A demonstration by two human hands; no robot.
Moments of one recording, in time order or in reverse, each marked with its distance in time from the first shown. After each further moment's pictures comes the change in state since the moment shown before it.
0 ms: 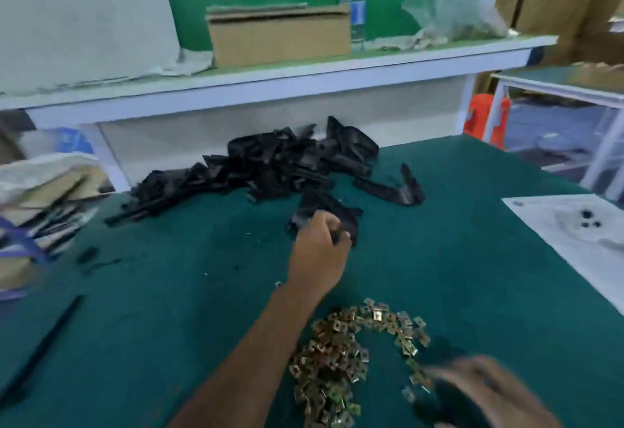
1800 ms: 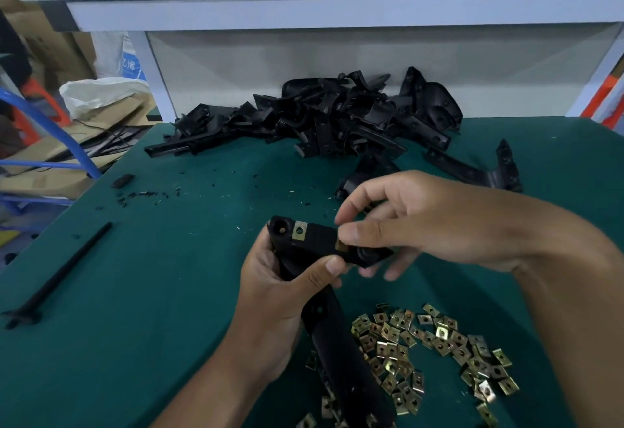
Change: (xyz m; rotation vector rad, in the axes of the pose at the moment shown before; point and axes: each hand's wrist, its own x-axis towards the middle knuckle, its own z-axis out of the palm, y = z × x) left_hand -0.088 -0.054 -0.049 -1.076 0.247 0.072; right_hand 0.228 -0.119 -0.025 0.596 -0.894 -0.202
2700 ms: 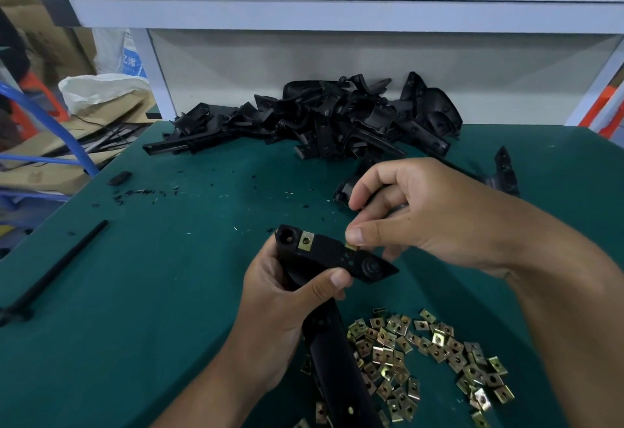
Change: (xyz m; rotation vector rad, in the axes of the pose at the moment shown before) left_hand -0.002 -0.005 0.000 0.014 -0.041 -0.063; right_hand 0.000 -0.004 0.003 0.049 0.239 -0.065
